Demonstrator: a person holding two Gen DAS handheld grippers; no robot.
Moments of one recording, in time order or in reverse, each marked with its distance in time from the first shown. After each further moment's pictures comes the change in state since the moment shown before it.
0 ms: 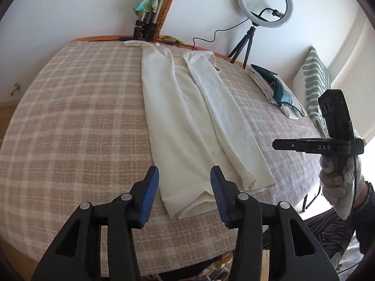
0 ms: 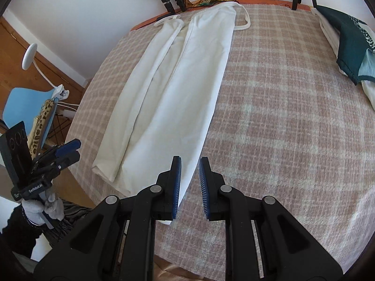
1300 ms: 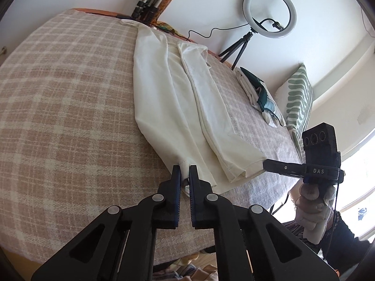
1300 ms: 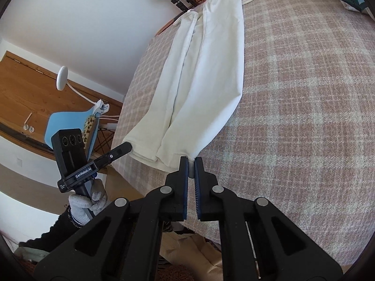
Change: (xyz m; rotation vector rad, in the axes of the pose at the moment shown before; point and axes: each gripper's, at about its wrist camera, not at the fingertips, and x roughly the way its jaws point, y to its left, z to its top) left arm 0.006 0.009 -0.009 -0.124 0.020 -0.192; right arm -0.013 -0.021 -0.027 0.152 -0.075 0.312
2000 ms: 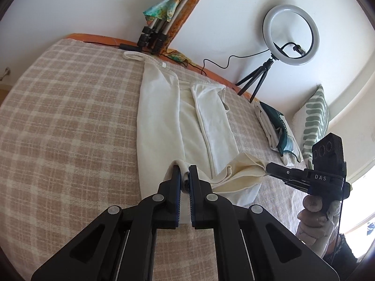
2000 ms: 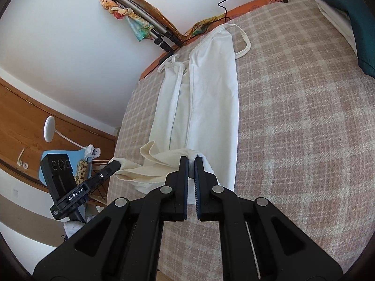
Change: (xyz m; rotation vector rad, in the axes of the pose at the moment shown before) left arm 0.034 0.009 0.102 -0.014 -0.077 0.102; right arm 0.024 -0.018 0.113 0.065 -0.129 -0.083
